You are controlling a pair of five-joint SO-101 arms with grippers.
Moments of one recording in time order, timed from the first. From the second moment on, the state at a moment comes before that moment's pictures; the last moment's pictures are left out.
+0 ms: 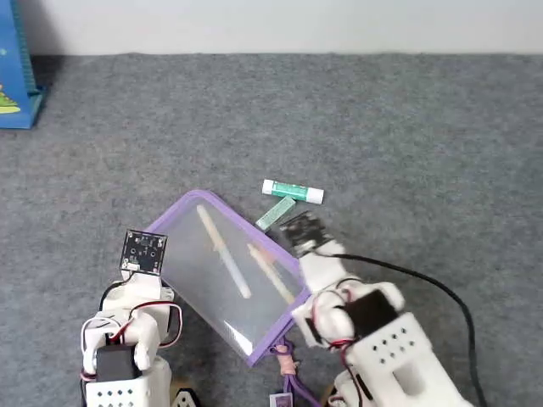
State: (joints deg) left arm -9.9 -103.7 97.1 72.2 -8.3; right arm -33.8 -58.4 62.3 80.7 -0.4
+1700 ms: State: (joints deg) left arm -9.9 -103.7 97.1 72.2 -8.3; right arm -63.1 -43.3 55.7 72.8 -17.8
